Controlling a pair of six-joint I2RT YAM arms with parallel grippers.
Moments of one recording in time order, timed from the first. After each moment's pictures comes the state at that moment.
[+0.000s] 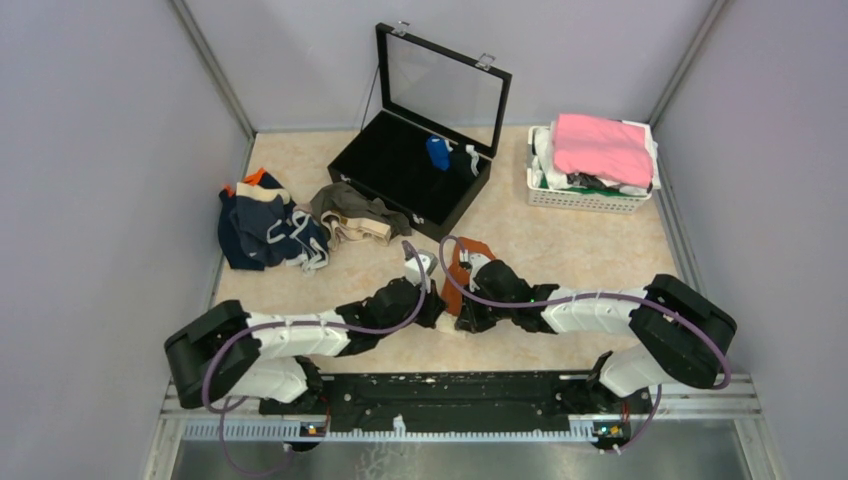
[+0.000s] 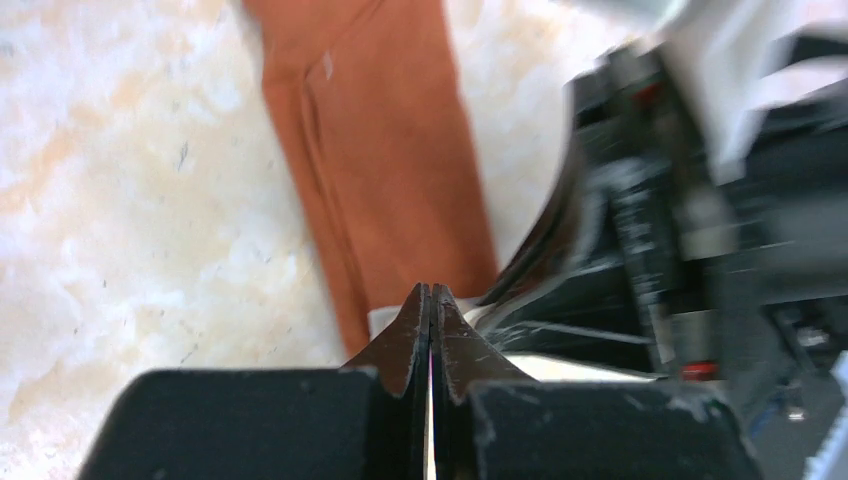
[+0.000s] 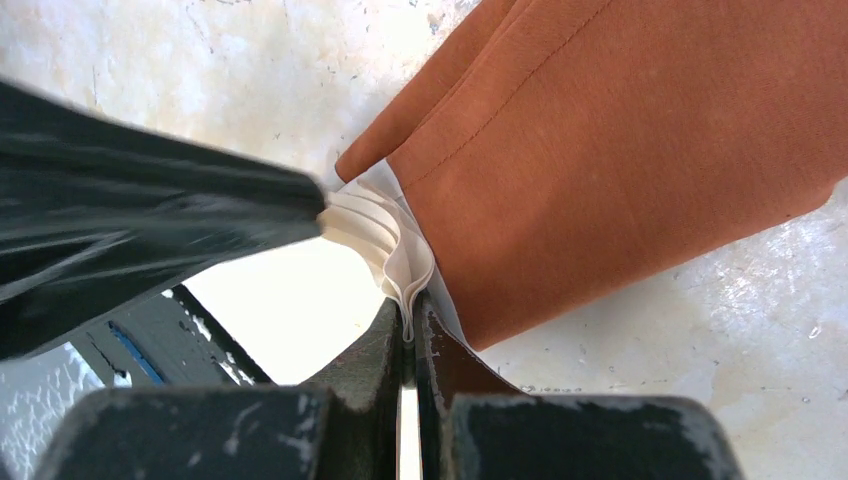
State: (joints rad) left arm -1.04 1.32 0.39 0.42 -0.17 -0.55; right arm 0.93 1.43 0.53 0.08 -0.16 0.55
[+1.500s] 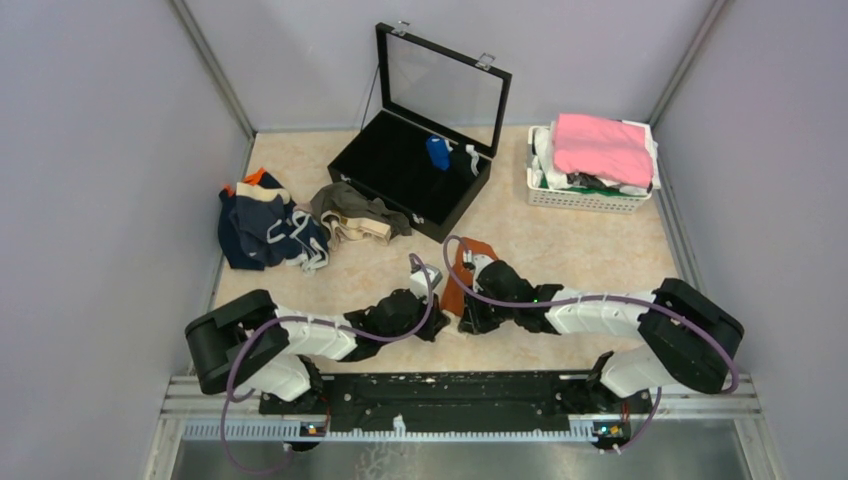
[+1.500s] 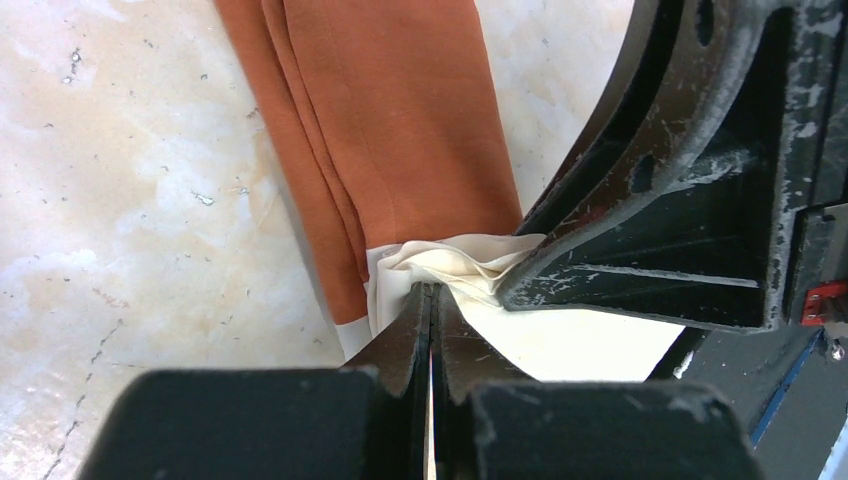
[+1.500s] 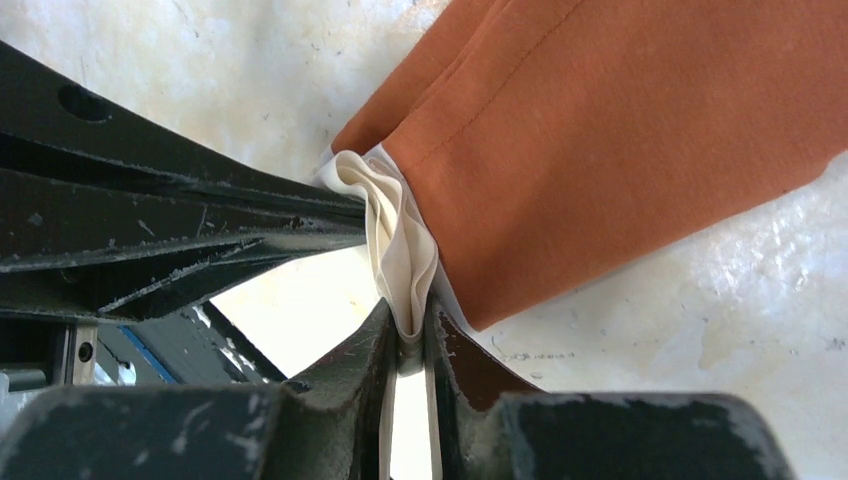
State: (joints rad) left arm -1.05 1.40 0.32 0.56 -0.09 -0.55; right arm 0.93 1.40 0.53 0.03 -0.15 0.58
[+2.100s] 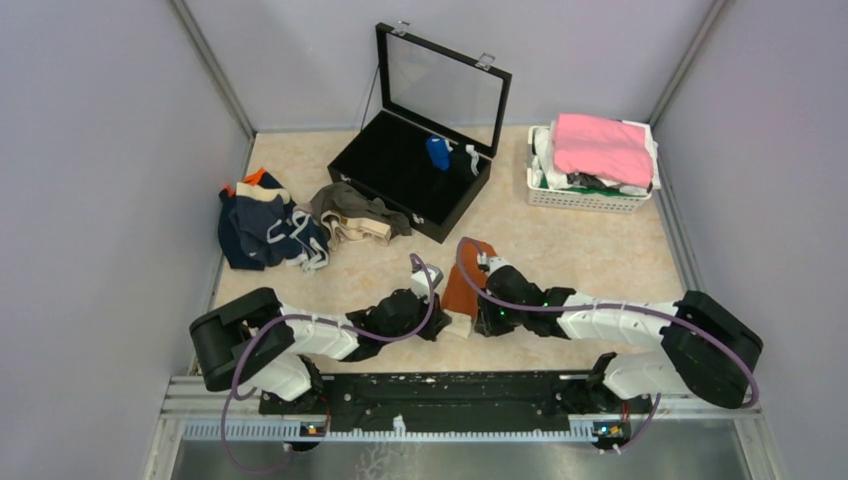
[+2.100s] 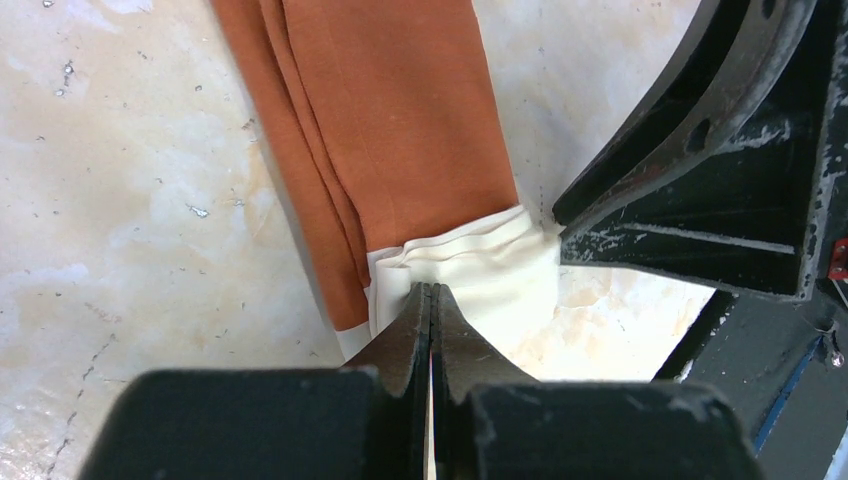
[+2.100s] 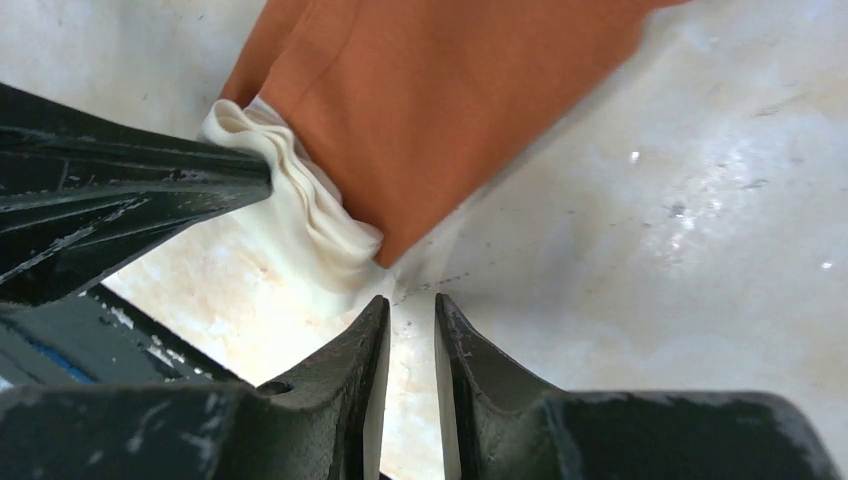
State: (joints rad) left arm -1.05 1.43 0.32 0.60 -0.09 -0.55; right arm 0.93 1.29 0.51 -0.14 -0.02 0.61
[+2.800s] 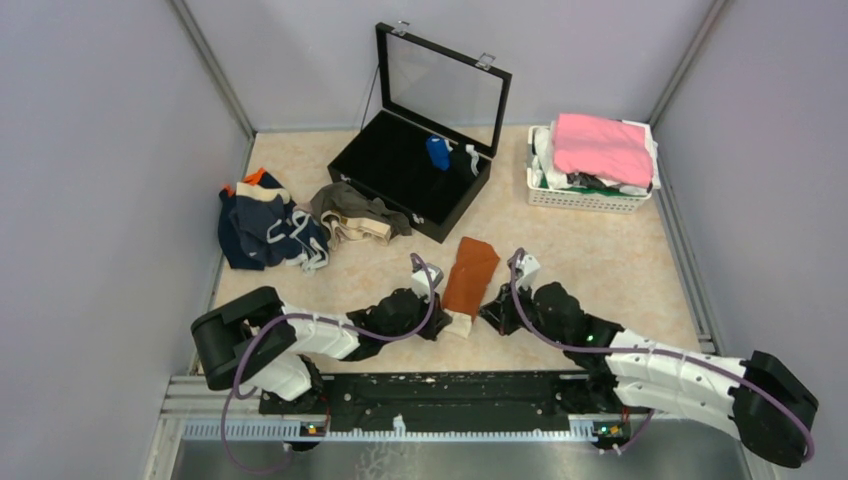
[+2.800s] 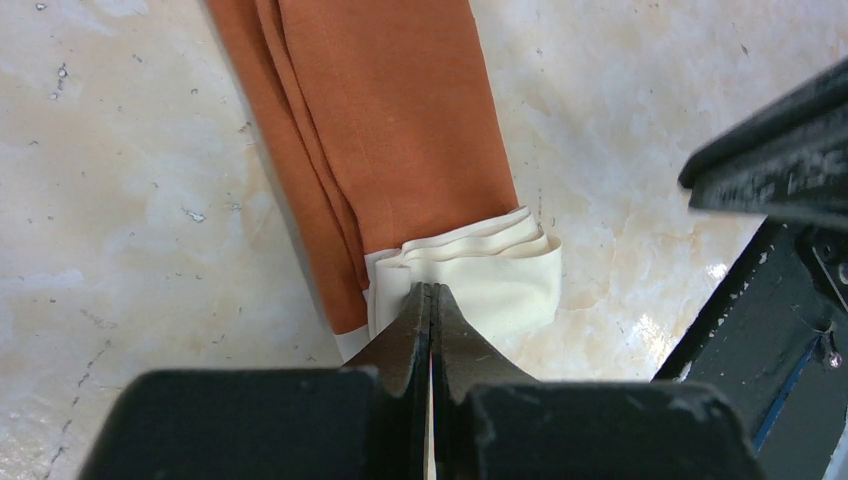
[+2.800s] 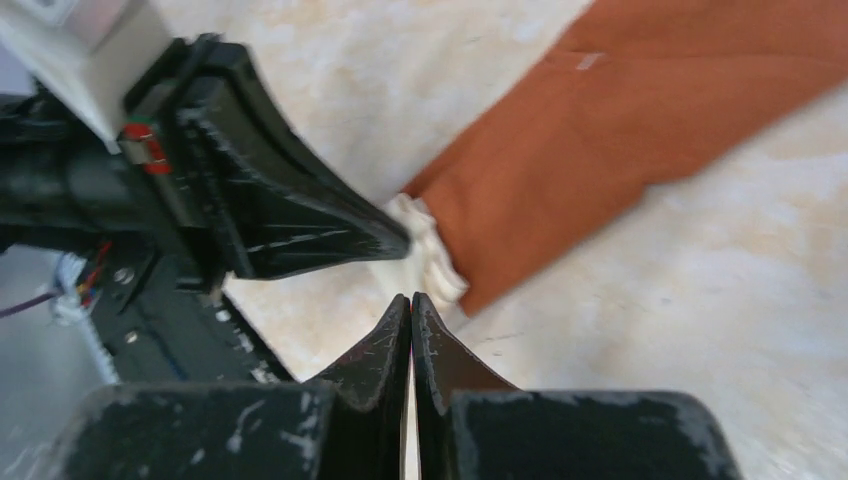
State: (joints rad) left arm -1.05 1.44 0.33 0.61 -0.08 -0.55; right arm 0.93 0.80 0.22 0.17 0.06 0.54
